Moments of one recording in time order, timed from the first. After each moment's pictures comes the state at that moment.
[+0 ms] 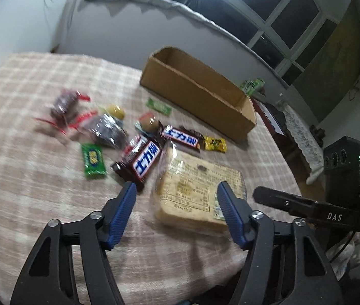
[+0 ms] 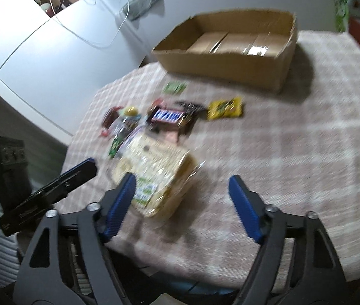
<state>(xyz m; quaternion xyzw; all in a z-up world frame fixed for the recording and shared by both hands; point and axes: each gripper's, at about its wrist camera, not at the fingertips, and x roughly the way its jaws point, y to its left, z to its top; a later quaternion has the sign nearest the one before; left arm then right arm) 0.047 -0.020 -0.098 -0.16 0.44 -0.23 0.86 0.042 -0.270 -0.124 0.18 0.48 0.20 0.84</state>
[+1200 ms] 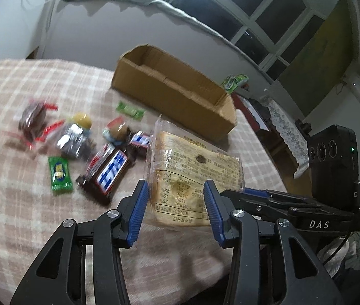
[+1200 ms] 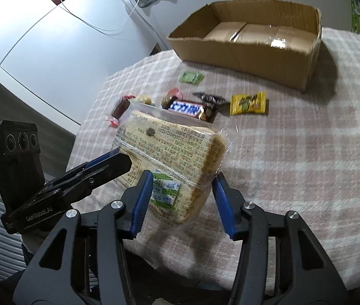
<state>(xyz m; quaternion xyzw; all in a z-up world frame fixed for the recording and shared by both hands) 0.060 -0.043 -0.085 -0.15 0.43 -0.28 0.85 0.052 -0.259 -0.118 0.16 0.49 0.23 0.83</state>
